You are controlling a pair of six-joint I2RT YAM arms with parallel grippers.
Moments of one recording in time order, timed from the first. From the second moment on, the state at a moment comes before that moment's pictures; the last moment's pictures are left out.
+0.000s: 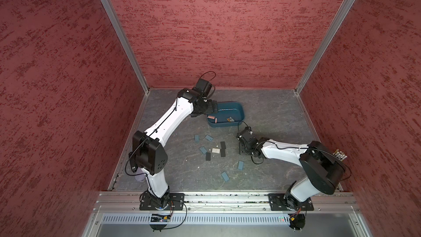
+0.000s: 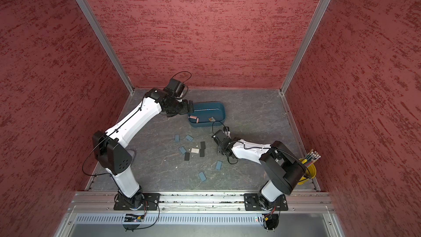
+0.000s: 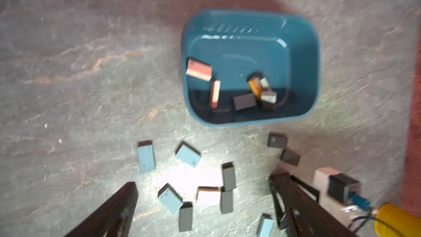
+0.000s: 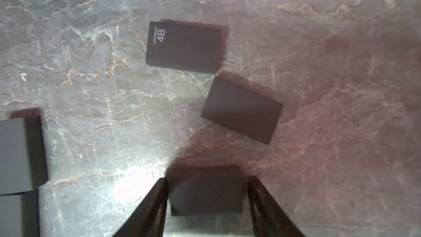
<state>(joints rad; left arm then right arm) -0.49 1.74 1.69 -1.08 -0.01 -0.58 0.74 1.59 0.77 -0.35 0.25 0.70</state>
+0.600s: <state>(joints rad) -0.44 1.25 1.11 -1.03 -0.05 -0.61 0.75 1.61 0.80 -0.37 0.26 0.70</state>
